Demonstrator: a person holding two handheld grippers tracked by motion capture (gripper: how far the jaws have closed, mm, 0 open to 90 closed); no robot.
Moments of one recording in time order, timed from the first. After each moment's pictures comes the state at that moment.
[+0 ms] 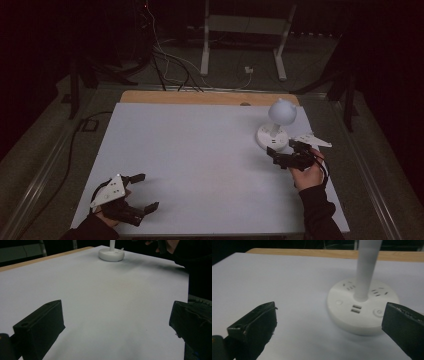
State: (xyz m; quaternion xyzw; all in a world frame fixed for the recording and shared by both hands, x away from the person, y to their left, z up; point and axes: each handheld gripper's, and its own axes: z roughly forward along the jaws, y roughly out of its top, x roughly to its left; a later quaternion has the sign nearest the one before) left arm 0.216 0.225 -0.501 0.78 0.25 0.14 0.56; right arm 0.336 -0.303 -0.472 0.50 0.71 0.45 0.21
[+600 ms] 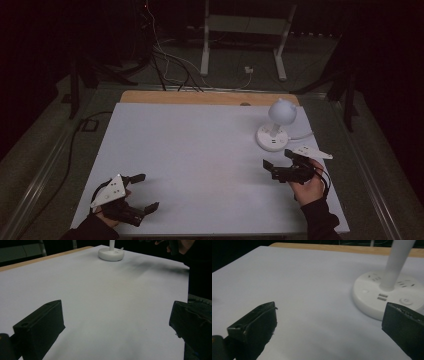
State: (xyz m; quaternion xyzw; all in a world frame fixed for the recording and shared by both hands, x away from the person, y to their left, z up) left arm 0.216 0.225 -0.501 0.78 0.25 0.14 0.56; right arm 0.296 -0.291 -0.468 0.47 0.73 0.46 0.19
